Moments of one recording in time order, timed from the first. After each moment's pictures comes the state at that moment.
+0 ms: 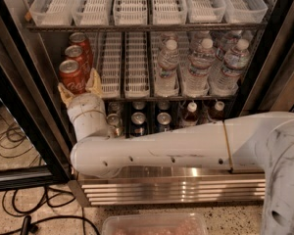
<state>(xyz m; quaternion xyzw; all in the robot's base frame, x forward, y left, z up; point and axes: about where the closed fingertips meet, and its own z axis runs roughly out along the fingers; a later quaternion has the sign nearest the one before) 0.639 0.189 0.847 -0.20 0.61 0.02 0.77</state>
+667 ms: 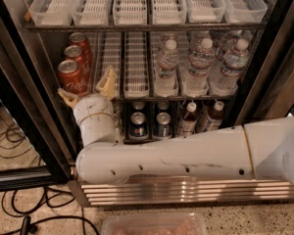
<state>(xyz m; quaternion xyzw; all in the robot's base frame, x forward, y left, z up) 0.617 0.157 0.866 -0.20 0.61 0.00 0.77</state>
